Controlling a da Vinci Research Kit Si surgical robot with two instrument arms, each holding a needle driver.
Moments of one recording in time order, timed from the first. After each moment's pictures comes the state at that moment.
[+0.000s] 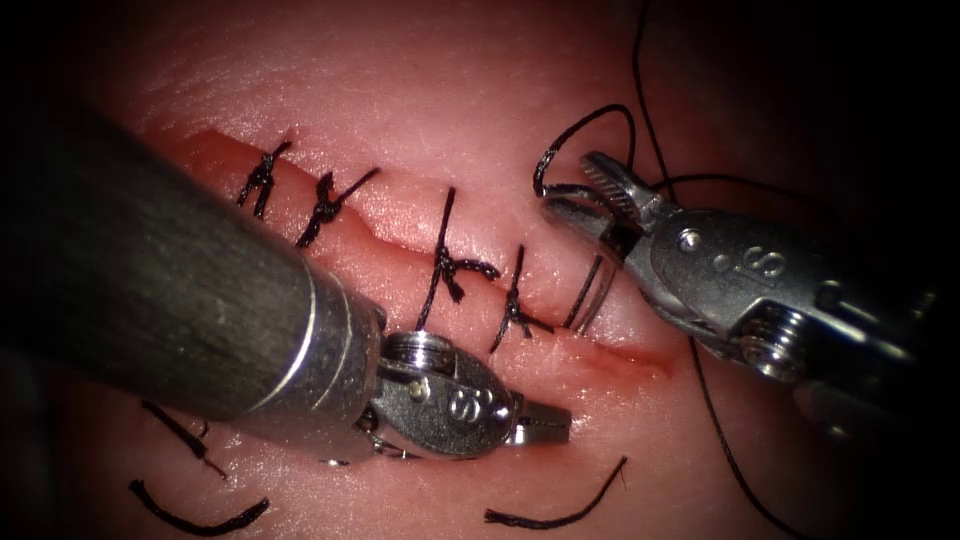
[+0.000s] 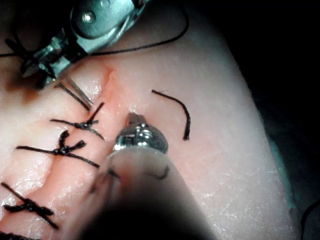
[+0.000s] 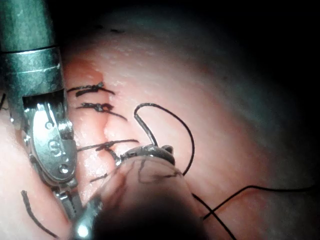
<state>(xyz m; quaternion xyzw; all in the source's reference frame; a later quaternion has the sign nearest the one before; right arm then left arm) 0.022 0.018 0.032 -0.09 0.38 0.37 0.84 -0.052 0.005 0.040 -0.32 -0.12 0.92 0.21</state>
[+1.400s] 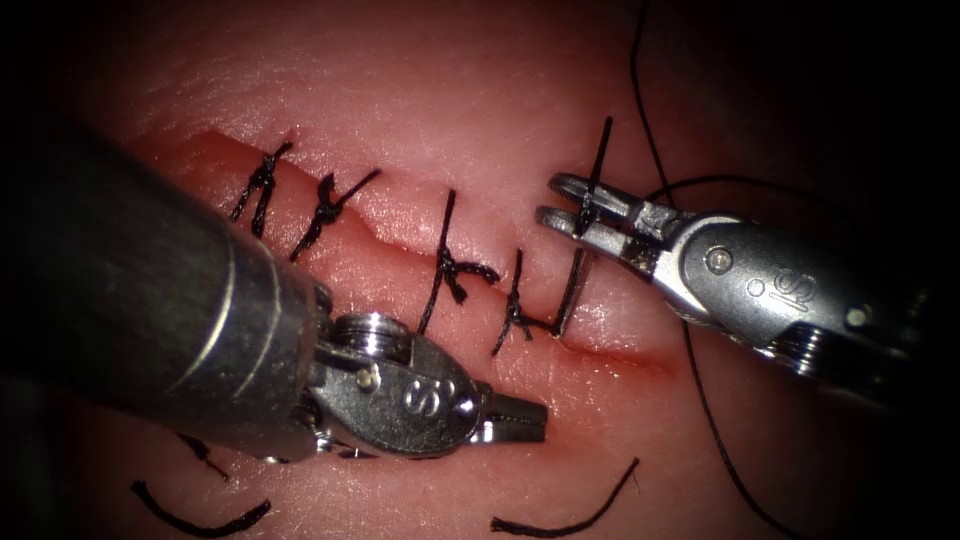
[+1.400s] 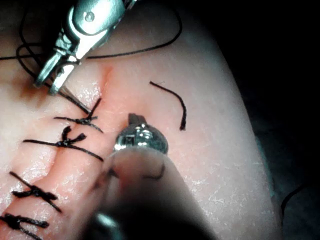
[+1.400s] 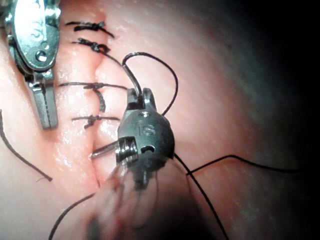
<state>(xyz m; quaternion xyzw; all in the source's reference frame) 0.020 0.019 0.036 -0.01 0.58 0.19 0.79 -0.050 0.007 0.036 -0.30 -0.11 0.92 0.21</state>
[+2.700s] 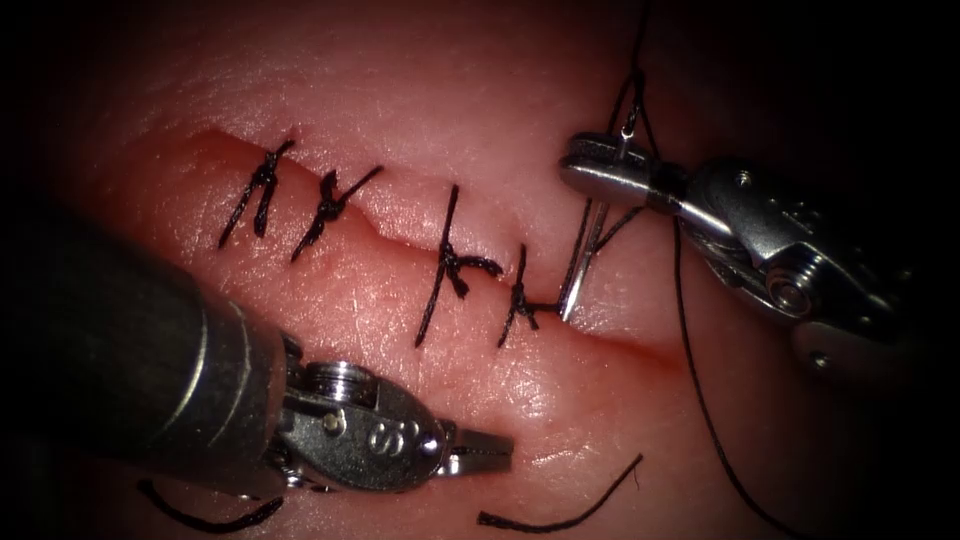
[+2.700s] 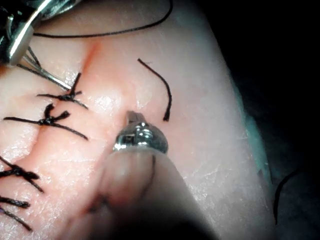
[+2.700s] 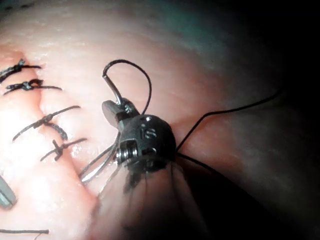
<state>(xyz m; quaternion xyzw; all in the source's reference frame) 0.018 0.023 0.040 0.16 0.61 0.39 0.67 -0.048 0.004 0.038 -0.31 -0.11 0.92 0.22</state>
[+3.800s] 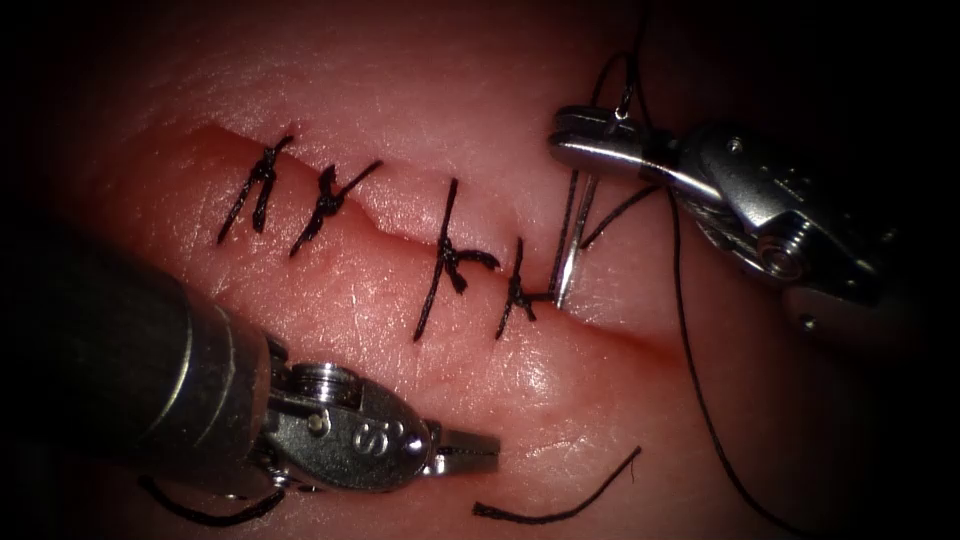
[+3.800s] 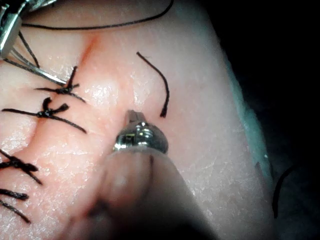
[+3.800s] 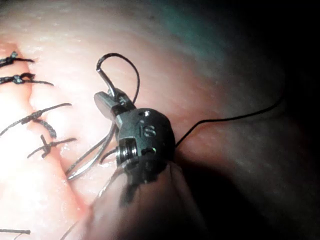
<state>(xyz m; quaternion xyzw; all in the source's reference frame) 0.019 0.025 0.041 0.16 0.66 0.33 0.66 -0.047 0.004 0.039 -0.31 -0.11 0.92 0.22</state>
